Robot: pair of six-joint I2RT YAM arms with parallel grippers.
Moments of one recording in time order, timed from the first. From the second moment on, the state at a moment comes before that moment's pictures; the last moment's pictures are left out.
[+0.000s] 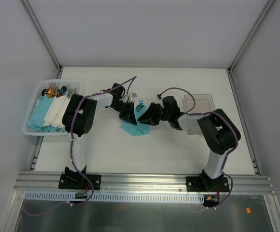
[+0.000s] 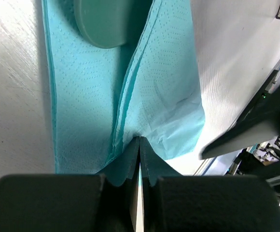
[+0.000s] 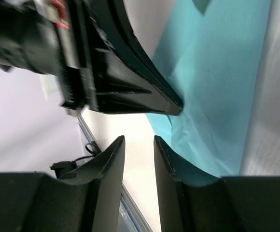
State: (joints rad) left arm -0.37 2.12 1.36 -0.51 0.78 -0.22; right arm 0.57 1.85 0.87 0.40 -0.55 1.01
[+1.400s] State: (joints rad) left arm -0.36 2.12 1.36 -0.51 0.77 -0.20; right arm 0.44 2.08 1.09 0.32 -0.47 1.00
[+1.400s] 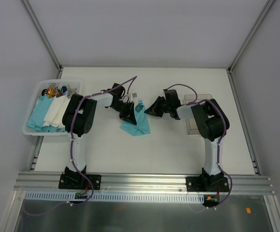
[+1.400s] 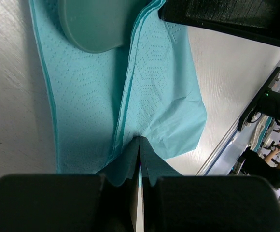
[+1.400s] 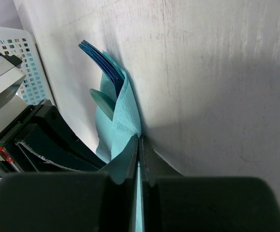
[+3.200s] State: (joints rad) left arm -0.36 2.12 1.36 -0.52 0.77 -0.20; right arm 0.45 1.98 0.81 0.52 -0.59 1.04
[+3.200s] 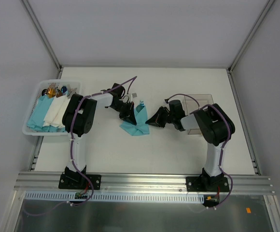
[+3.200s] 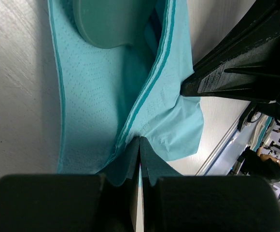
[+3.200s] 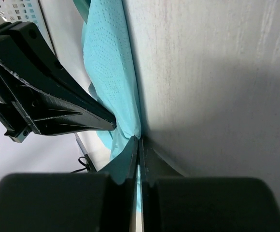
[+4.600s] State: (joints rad) left arm -0.36 2.12 1.35 -0.52 0.78 -0.20; right arm 0.50 1.86 0.60 0.66 -0.61 1.08
